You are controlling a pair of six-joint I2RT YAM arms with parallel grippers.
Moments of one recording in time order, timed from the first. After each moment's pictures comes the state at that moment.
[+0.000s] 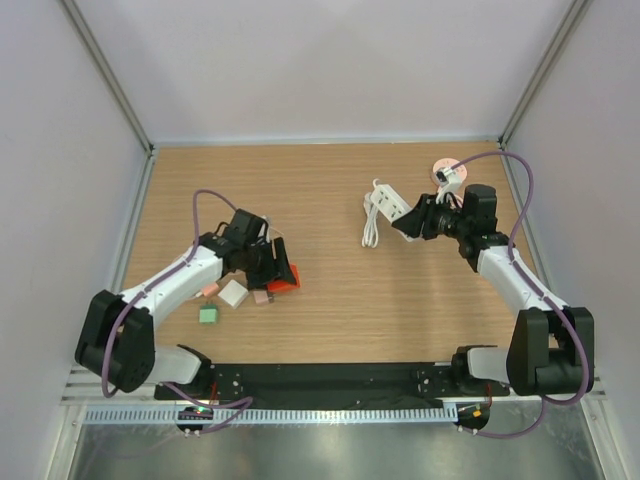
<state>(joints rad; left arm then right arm) -0.48 1.34 0.86 -0.59 0.29 -0.68 0.02 1.27 0.76 0.03 -0.71 0.24</state>
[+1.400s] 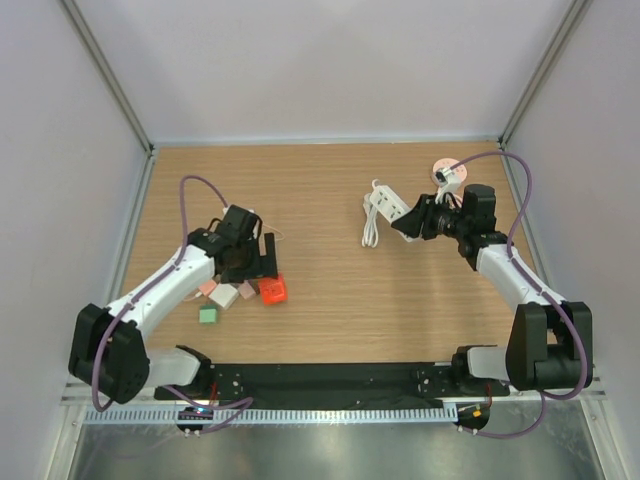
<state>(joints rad) -0.46 1.30 0.92 -0.75 -0.01 -0.55 0.02 1.30 0.76 0.05 -0.73 0.24</state>
